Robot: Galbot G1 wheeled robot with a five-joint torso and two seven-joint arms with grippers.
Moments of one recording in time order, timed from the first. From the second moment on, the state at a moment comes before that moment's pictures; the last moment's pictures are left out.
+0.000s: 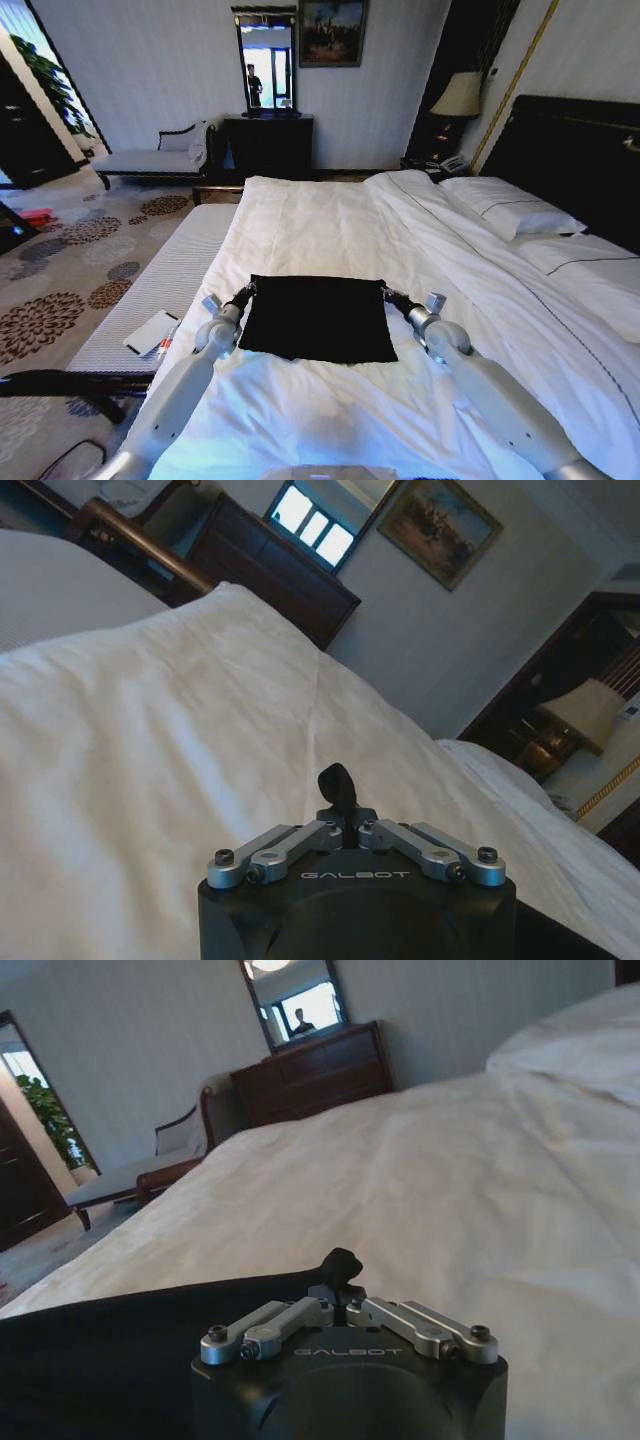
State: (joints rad) left arm 0.97 -1.09 -0.24 -1.61 -1.15 0.09 -0.16; right arm -1.00 0.84 0.24 1.67 1.03 -0.19 0.03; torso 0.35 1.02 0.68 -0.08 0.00
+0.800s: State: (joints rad) left arm 1.20 -1.02 -0.29 -1.80 -1.07 0.05 -0.12; right arm -1.38 0.84 0.43 1.87 0.90 -0.17 -0.01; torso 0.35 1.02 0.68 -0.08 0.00
